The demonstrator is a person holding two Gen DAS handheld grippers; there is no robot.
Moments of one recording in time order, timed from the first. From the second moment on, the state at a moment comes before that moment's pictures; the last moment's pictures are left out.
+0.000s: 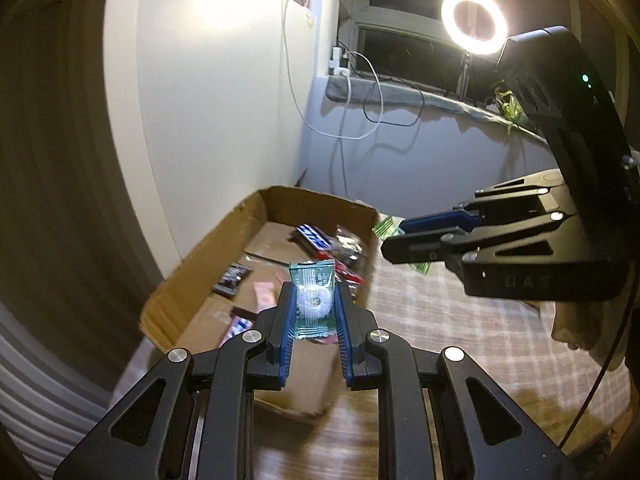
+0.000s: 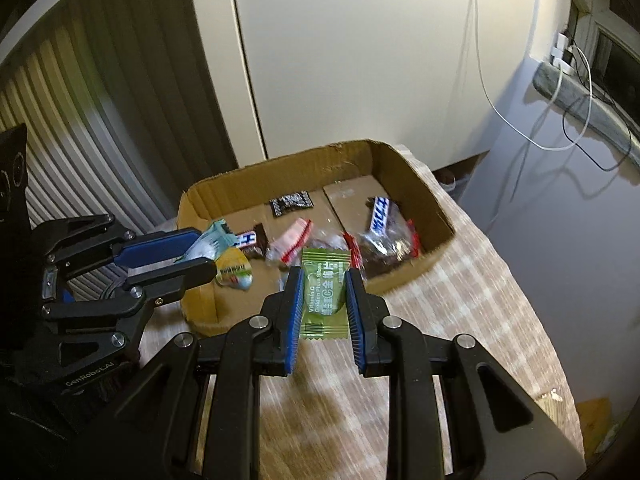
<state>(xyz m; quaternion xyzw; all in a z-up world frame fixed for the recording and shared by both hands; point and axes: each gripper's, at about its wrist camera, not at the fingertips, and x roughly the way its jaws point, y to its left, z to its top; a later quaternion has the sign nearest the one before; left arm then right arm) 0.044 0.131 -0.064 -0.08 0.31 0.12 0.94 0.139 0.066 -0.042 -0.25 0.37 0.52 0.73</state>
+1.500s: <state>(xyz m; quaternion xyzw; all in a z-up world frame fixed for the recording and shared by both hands) 0.060 0.197 -0.080 -0.10 0.31 0.14 0.93 0.158 0.139 -0.063 -0.26 0.36 0.49 0.75</state>
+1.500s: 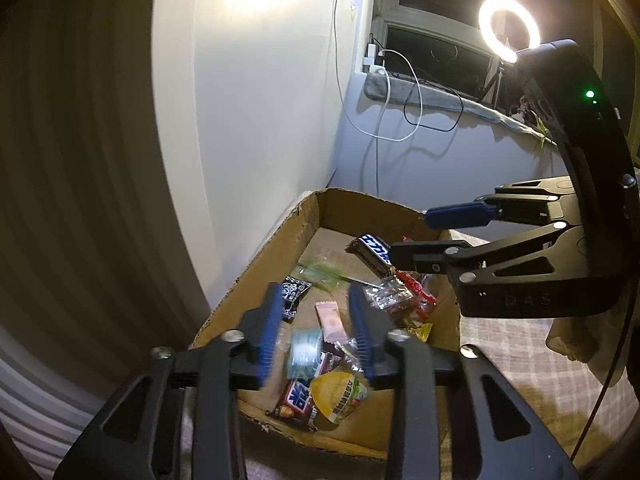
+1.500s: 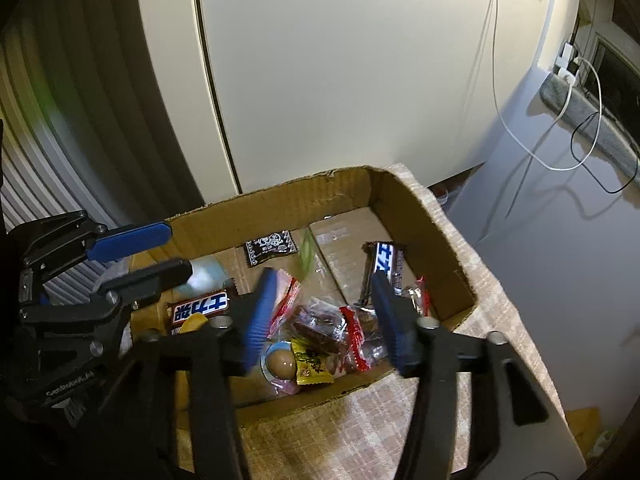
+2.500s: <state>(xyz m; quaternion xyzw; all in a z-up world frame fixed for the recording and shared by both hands) 0.059 0.193 -0.077 -0.09 0.33 0.16 0.93 0.153 0.125 -0.045 -0.26 0.34 0.46 0.78</state>
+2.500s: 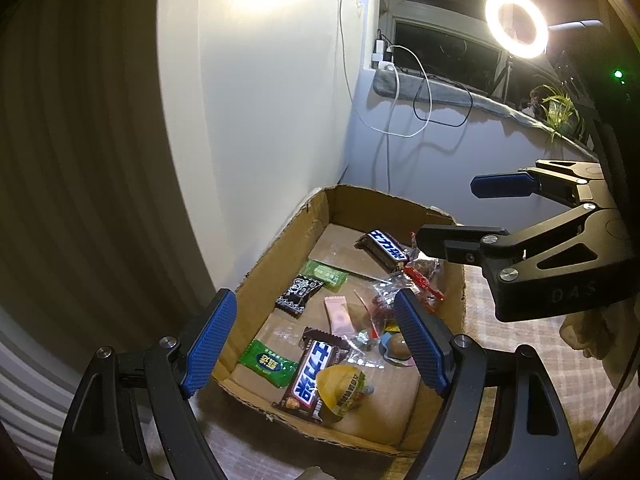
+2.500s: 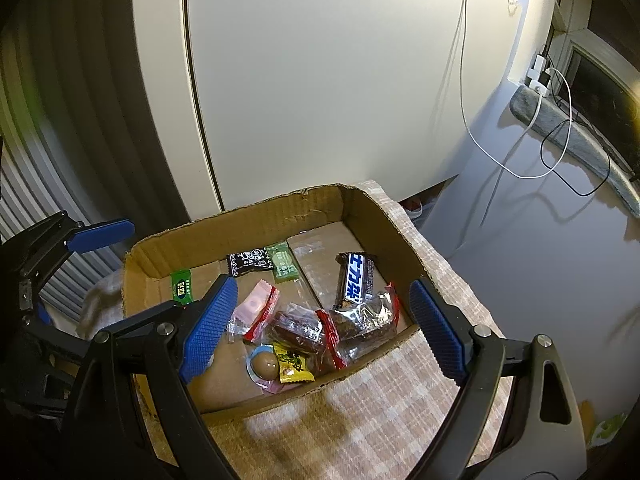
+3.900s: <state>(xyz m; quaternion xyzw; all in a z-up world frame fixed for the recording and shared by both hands) 0.113 0.038 -0.064 -0.07 0.33 -0.03 0.94 0.182 -0.146 -0.022 -0.09 0.37 0.27 0.88</state>
